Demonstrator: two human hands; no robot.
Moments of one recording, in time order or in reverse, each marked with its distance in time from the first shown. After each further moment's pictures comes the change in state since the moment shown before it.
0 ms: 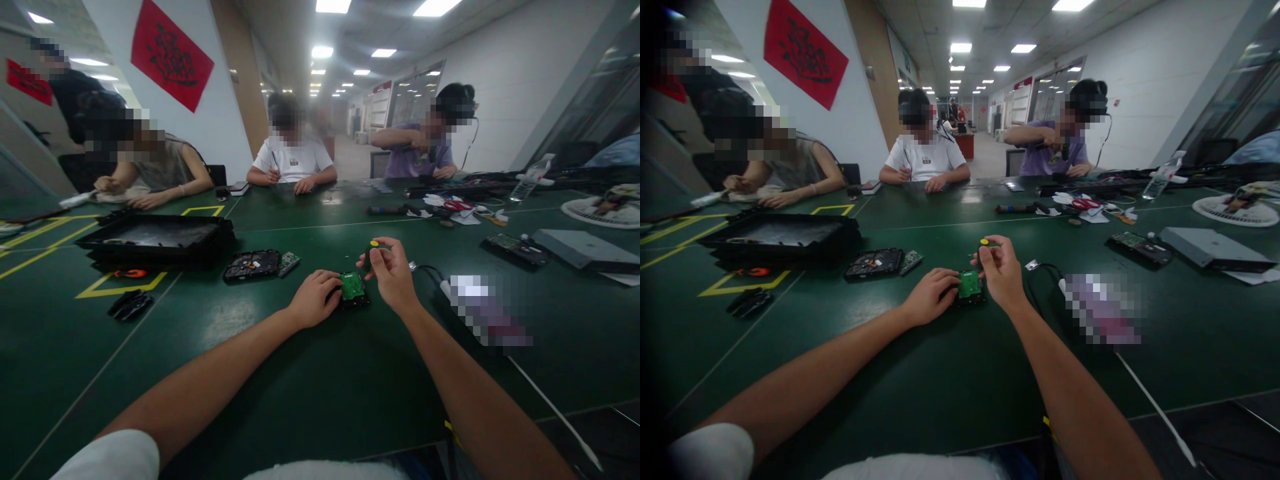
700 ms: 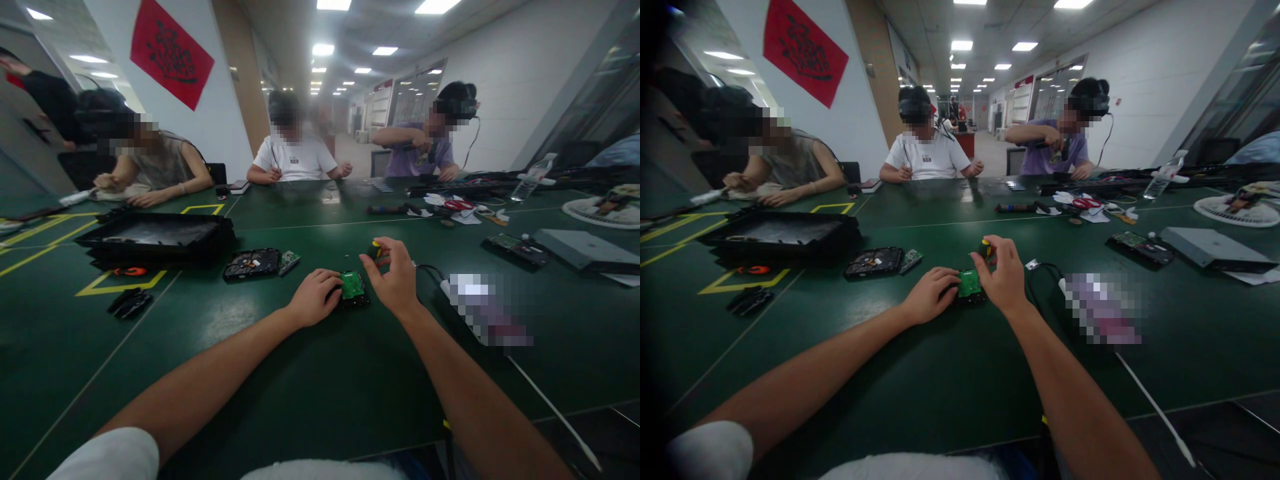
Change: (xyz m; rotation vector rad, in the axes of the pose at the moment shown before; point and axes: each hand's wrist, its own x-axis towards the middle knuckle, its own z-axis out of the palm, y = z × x) left_hand 0.000 0.001 -0.001 0.003 -0.004 0.000; right_hand 0.000 0.001 -0.008 -0.664 0.104 -0.443
